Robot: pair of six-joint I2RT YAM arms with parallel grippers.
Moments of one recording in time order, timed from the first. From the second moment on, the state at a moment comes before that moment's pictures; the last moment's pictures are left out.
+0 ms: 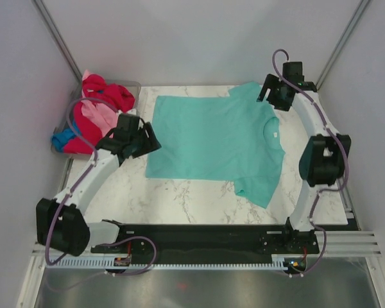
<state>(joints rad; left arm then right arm) -0.29 1.36 1.08 -0.55 0.02 -0.57 0.01 2.14 1.97 -0.66 -0.08 0.40</state>
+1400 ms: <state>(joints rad) -0.22 1.32 0.53 -0.15 -0.04 -0.74 0.25 0.82 0.57 -0.56 -0.09 0.69</state>
